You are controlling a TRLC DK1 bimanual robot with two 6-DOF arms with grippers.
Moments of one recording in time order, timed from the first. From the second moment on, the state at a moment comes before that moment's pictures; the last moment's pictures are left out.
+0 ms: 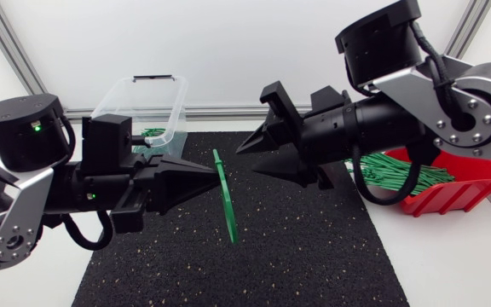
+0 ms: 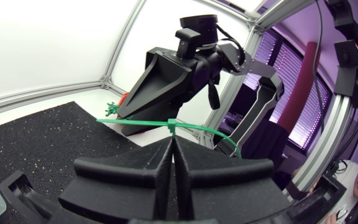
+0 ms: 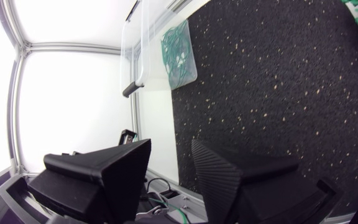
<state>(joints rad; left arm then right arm) -0.44 1.19 0.55 0.46 0.97 -0.30 0.59 1.34 1.03 -0.38 -0.47 1.08</state>
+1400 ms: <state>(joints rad) -0.06 1.61 1.16 0.07 0.11 0.34 0.41 1.10 0.77 0.03 0.11 0.16</state>
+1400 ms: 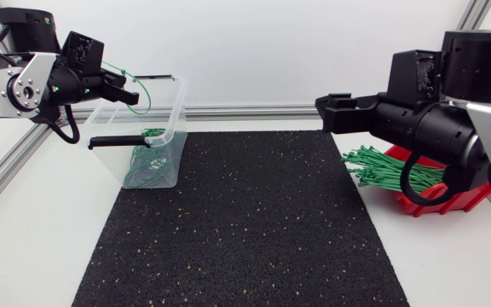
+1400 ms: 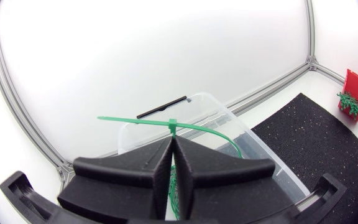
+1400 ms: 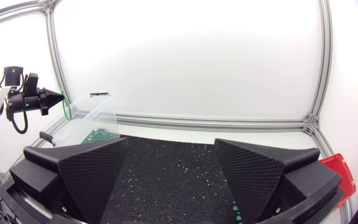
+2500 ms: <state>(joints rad) -0.03 1.50 1.17 -0.08 -0.06 0.40 0.16 0.85 0.64 0.09 -0.01 0.04</state>
